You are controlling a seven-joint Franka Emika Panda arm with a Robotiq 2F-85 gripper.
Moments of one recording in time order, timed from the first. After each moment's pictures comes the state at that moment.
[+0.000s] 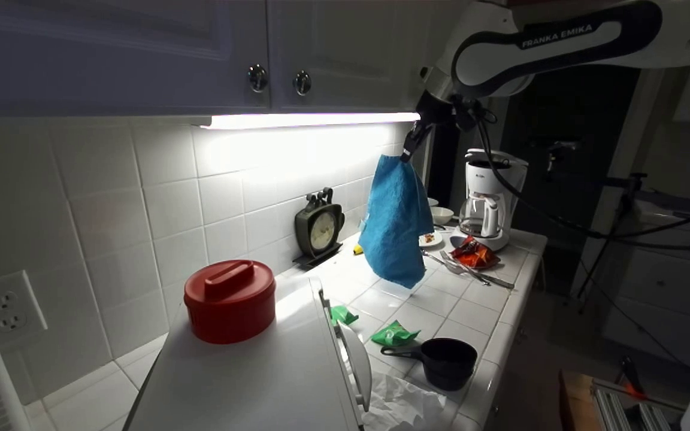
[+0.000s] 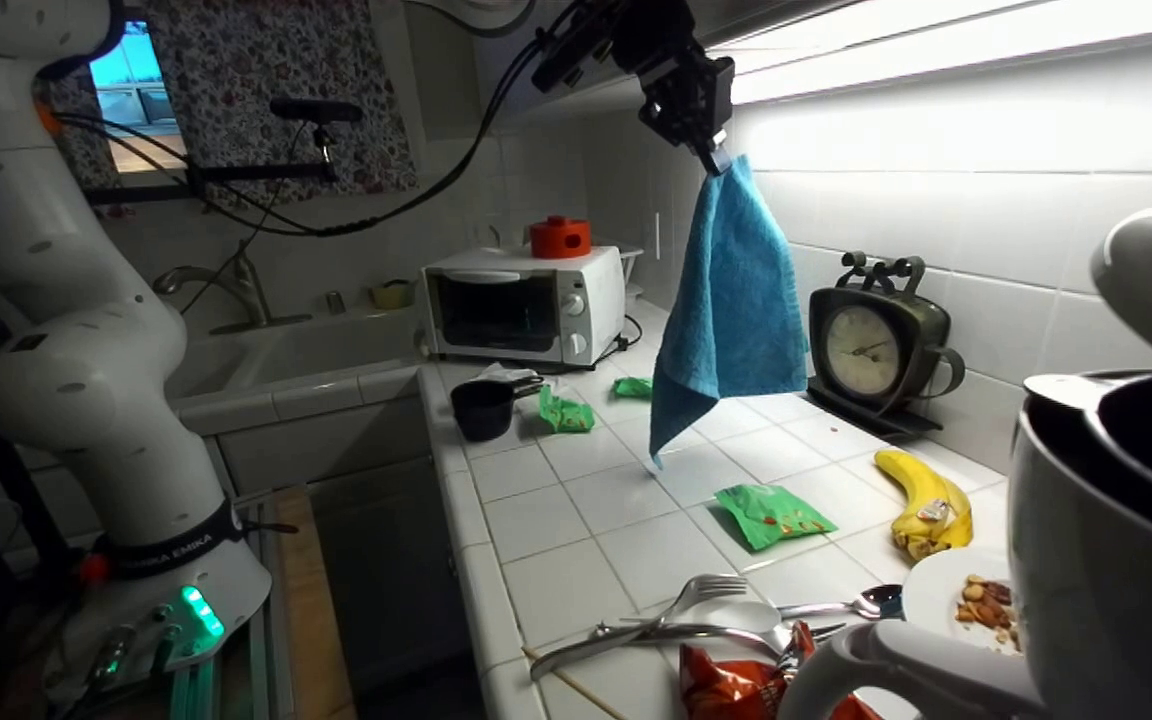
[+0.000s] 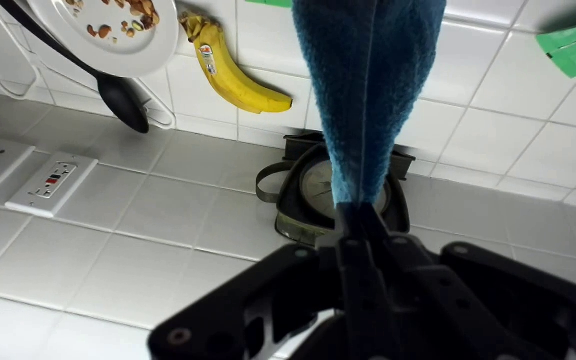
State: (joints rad) arm -0.19 -0.13 -0.22 -1.87 -0.09 2.27 -0.31
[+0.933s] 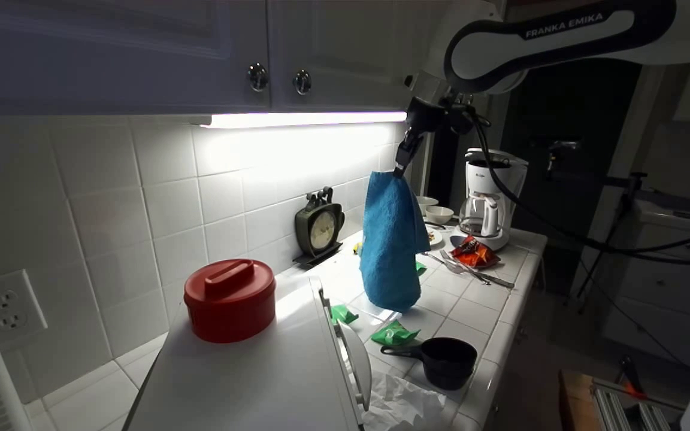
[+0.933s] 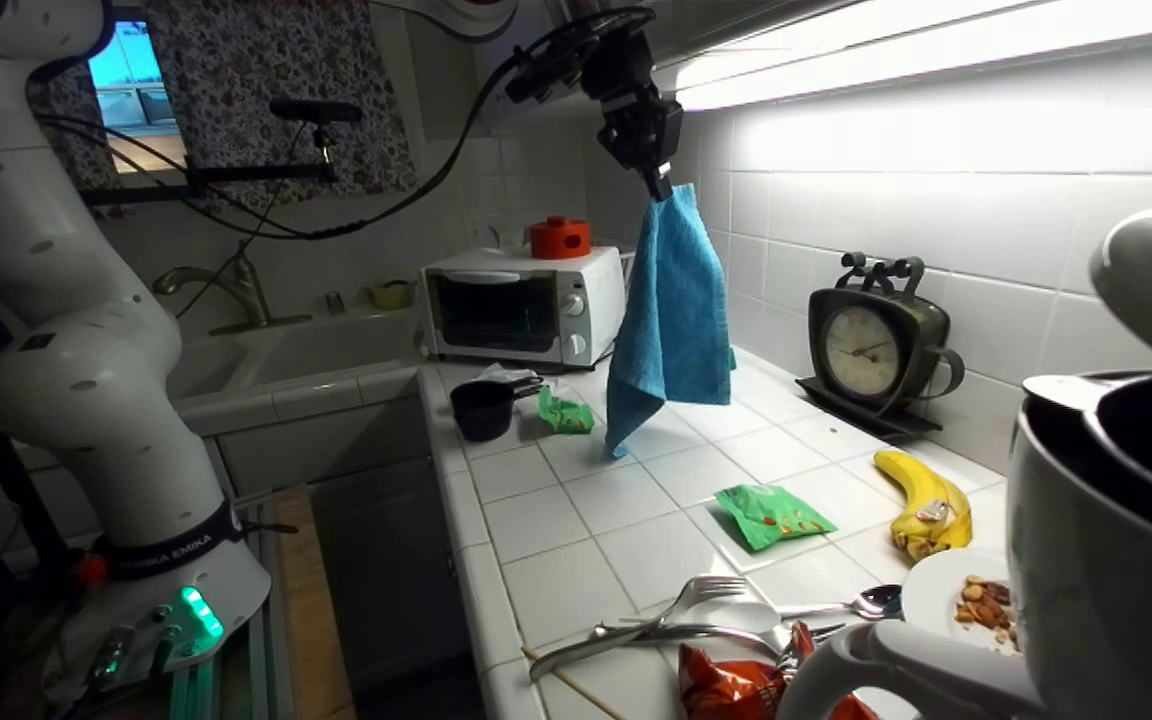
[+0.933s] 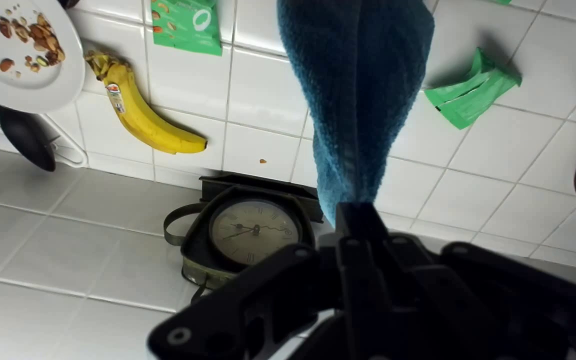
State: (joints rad) arm -0.12 -0.15 -0.18 -1.88 -0.06 2.12 -0.27
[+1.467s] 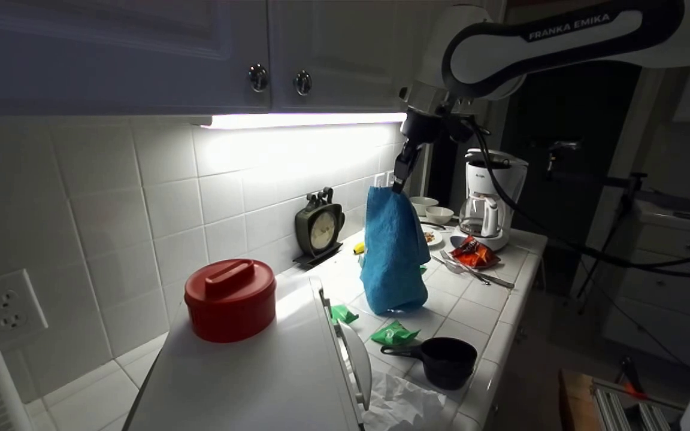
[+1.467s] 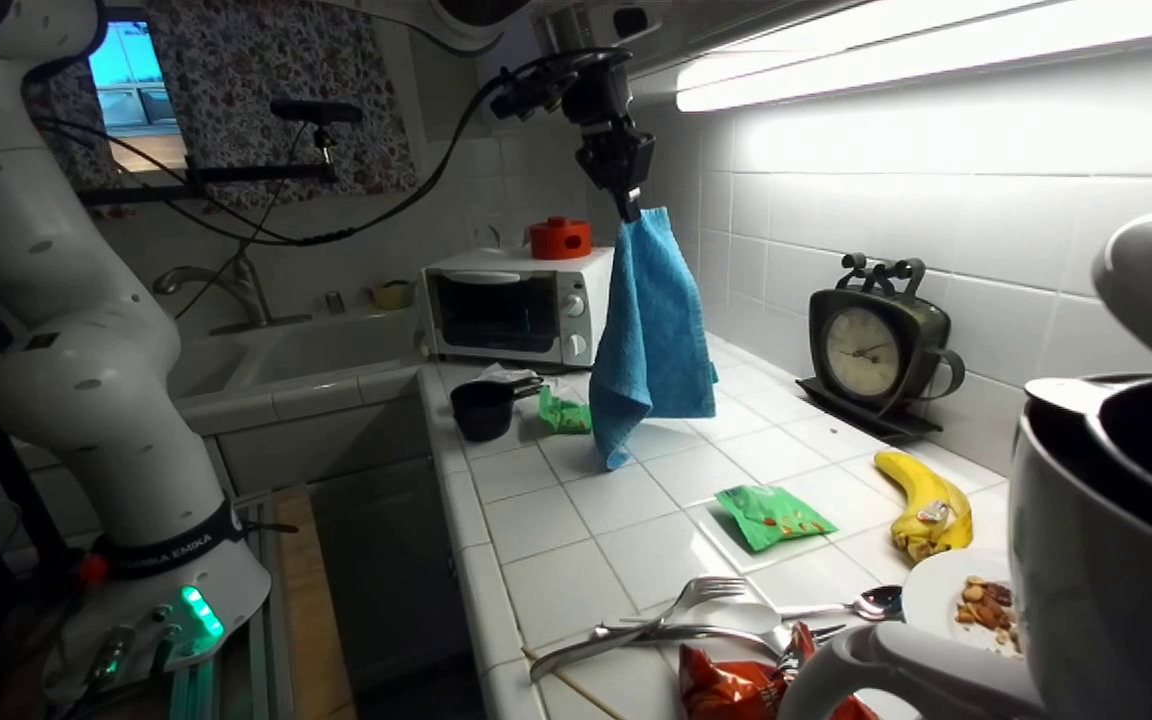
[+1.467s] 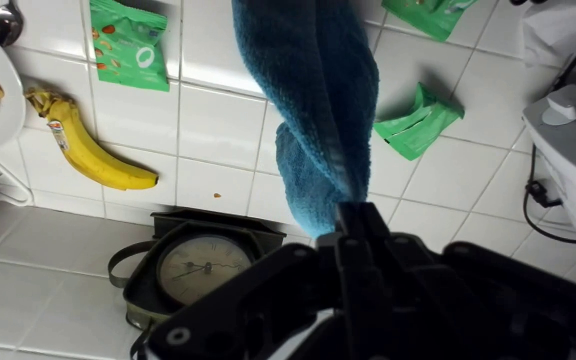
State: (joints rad) arm -0.10 -0.16 -0.14 -1.93 -0.03 2.07 -0.23
